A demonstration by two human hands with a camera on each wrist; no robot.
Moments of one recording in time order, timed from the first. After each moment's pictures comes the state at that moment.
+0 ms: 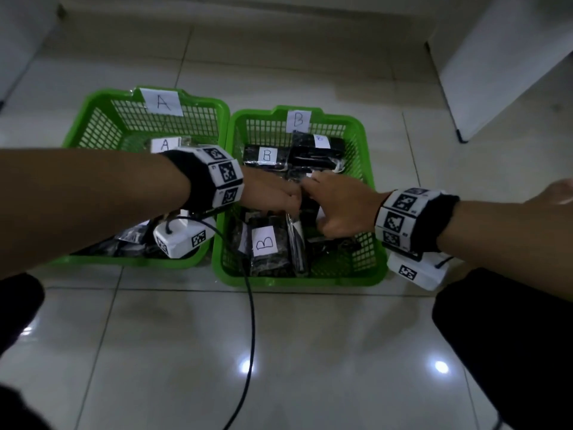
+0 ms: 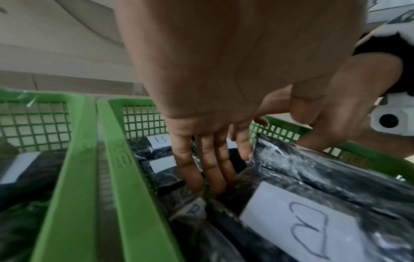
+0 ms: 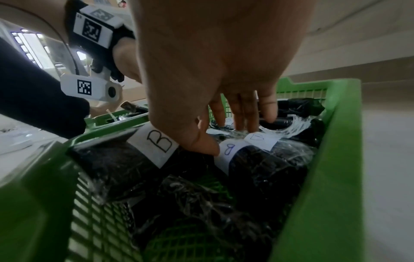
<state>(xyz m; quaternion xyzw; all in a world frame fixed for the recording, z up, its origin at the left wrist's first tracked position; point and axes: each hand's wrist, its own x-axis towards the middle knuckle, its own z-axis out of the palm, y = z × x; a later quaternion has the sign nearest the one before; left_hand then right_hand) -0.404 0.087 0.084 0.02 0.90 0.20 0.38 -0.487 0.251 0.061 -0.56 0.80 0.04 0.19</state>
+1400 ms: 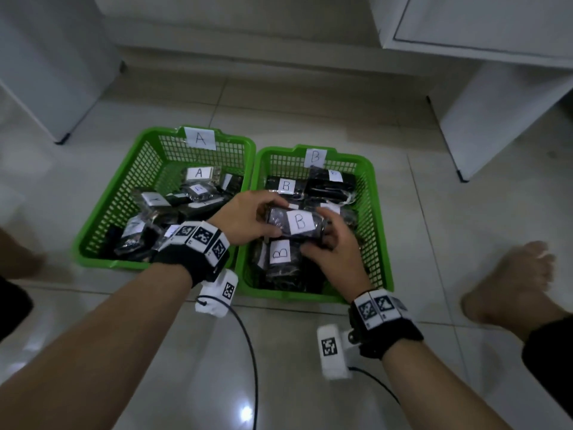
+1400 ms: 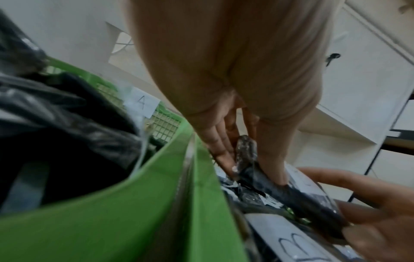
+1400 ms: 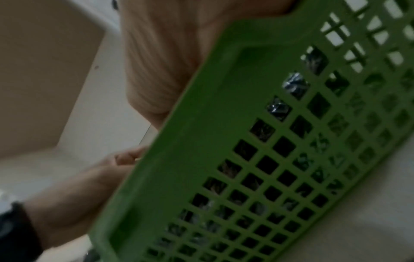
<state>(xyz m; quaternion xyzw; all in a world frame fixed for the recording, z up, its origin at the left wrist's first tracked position) -0.326 0.057 0.058 -0.12 0.89 0.44 0.01 -0.404 0.268 0.016 -0.21 0.74 -0.61 0.21</state>
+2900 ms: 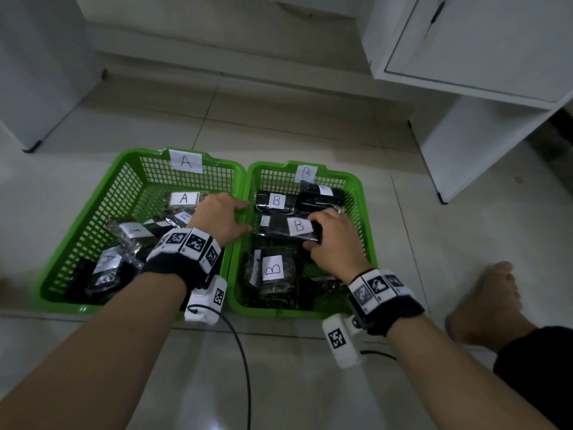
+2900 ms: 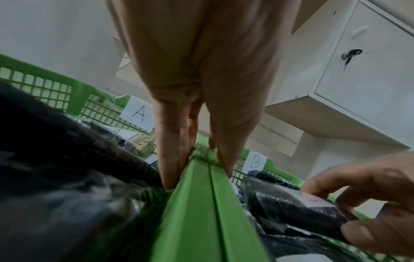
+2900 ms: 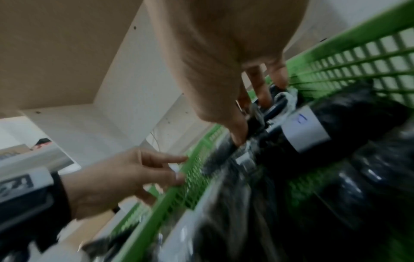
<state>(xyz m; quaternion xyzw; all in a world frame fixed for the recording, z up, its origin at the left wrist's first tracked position) -0.340 0.038 0.074 -0.28 0.93 0.24 0.01 -0.455 0.238 0.057 -0.33 0.92 -0.17 0.10</state>
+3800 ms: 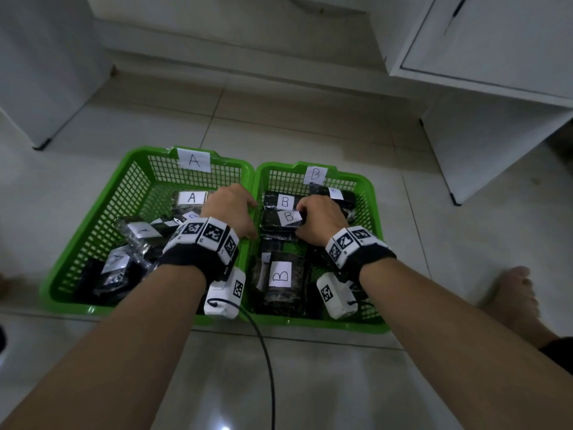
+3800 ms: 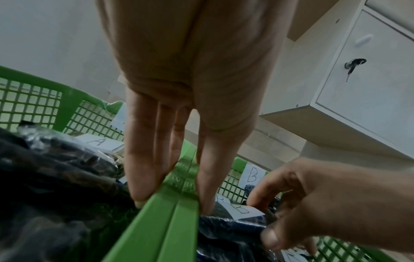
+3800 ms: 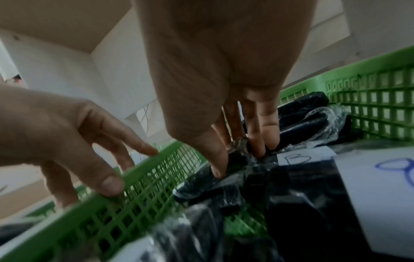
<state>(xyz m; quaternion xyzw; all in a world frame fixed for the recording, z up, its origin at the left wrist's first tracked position) -0.356 0.033 0.079 -0.33 0.91 0.26 0.04 -0.493 0.172 0.041 -0.38 0.91 -0.10 0.13</state>
